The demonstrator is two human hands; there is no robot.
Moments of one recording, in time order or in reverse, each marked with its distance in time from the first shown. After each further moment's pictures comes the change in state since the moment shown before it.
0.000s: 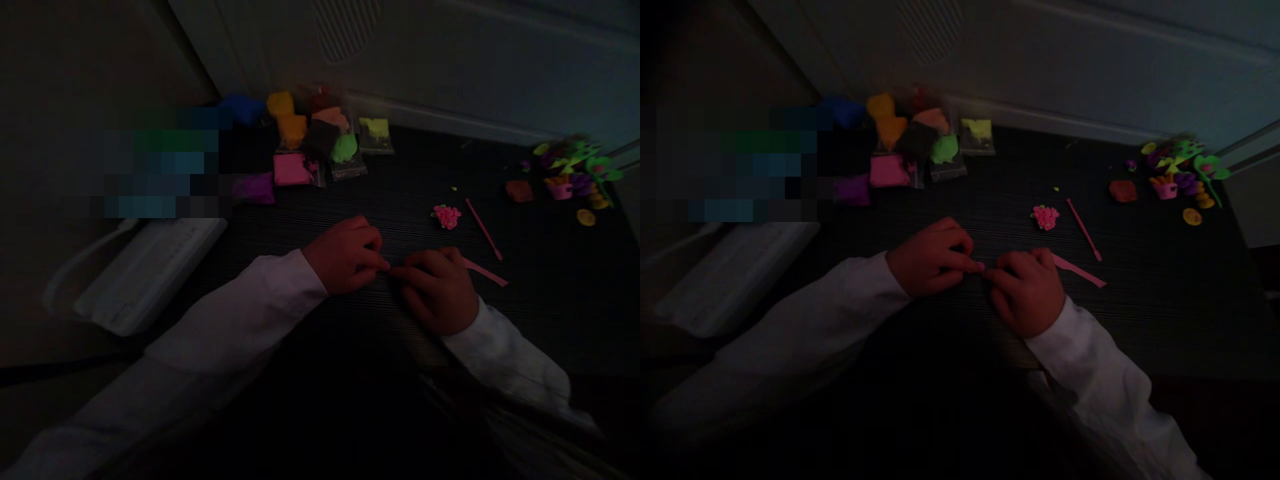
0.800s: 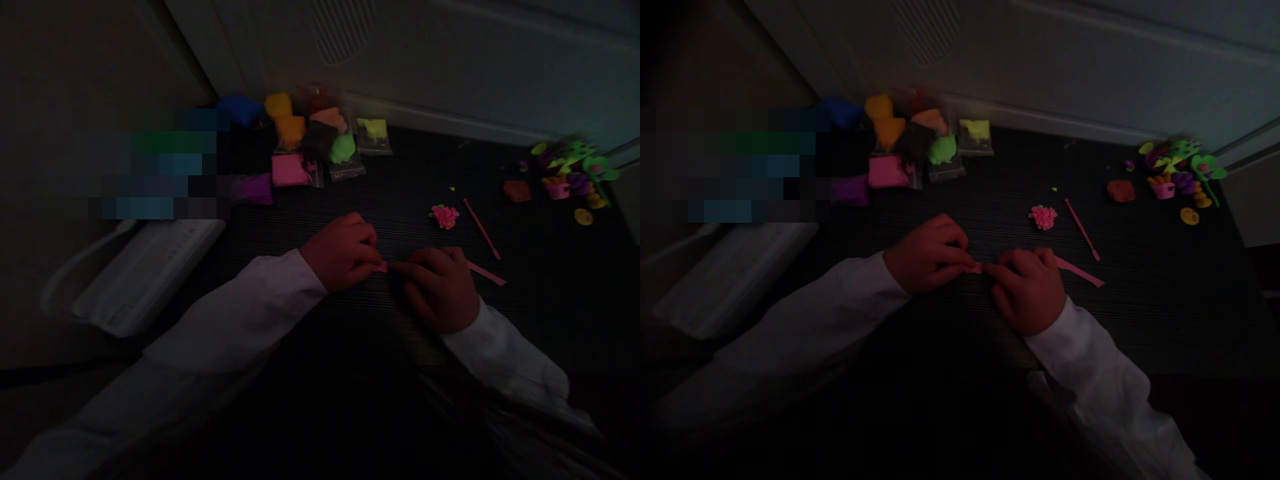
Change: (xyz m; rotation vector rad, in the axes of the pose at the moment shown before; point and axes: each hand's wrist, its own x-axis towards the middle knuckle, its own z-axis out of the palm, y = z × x) left_hand 0.001 -0.002 -0.001 0.000 0.029 -0.029; right_hand -0.001 0.001 0.001 -0.007 0.036 0.046
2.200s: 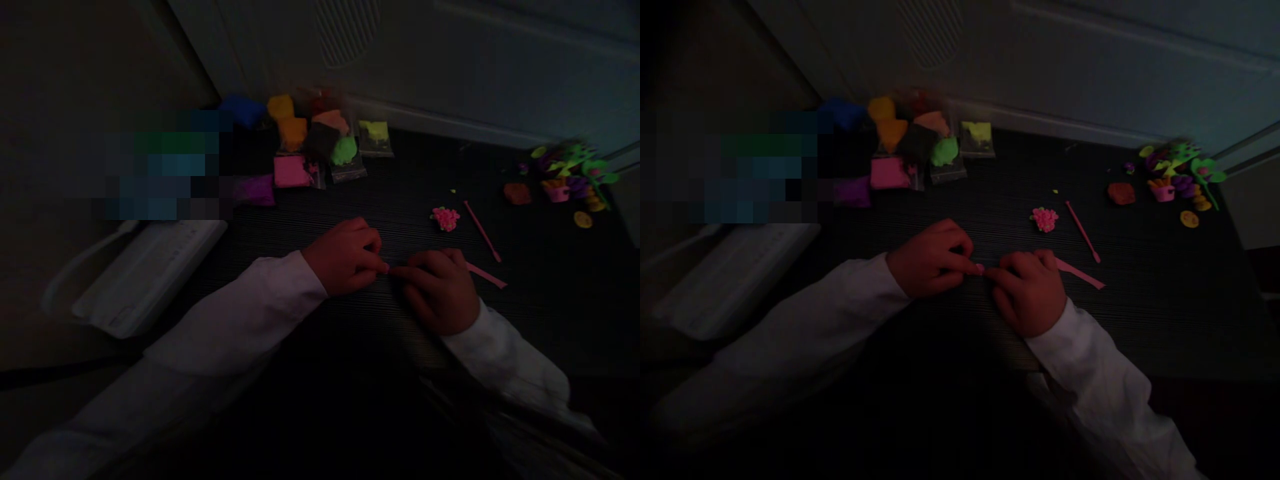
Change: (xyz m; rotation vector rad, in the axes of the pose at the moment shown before) left_hand -0.001 0.001 0.000 0.006 -0.057 0.023; right_hand -0.001 0.002 0.000 0.008 -0.009 -0.010
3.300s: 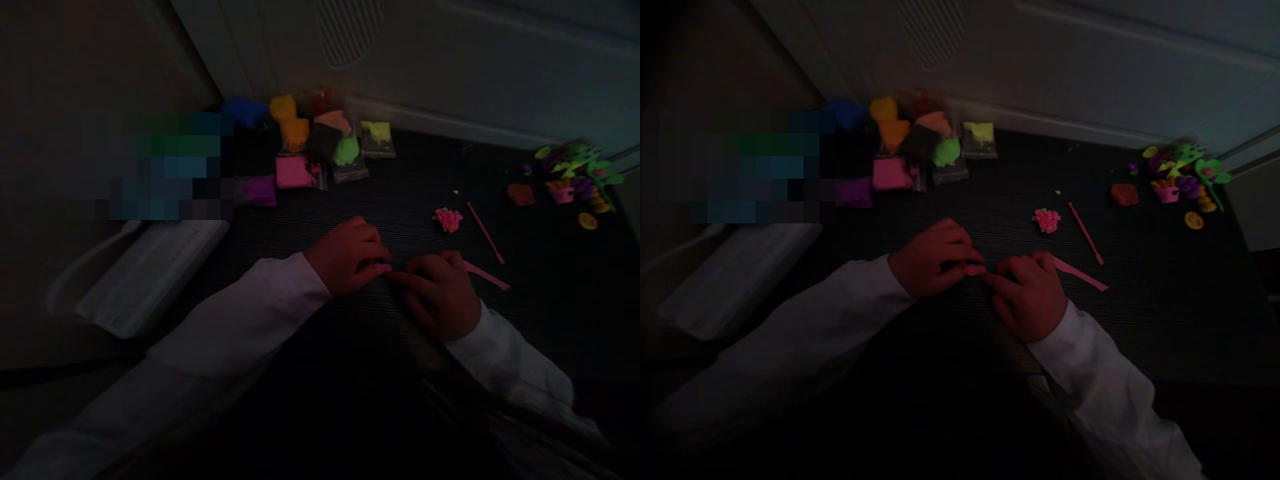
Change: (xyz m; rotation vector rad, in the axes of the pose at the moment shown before) left_hand 0.002 0.003 0.001 -0.073 0.073 -0.091; right_hand 0.001 -0.001 -0.001 0.029 -0.048 -0.053
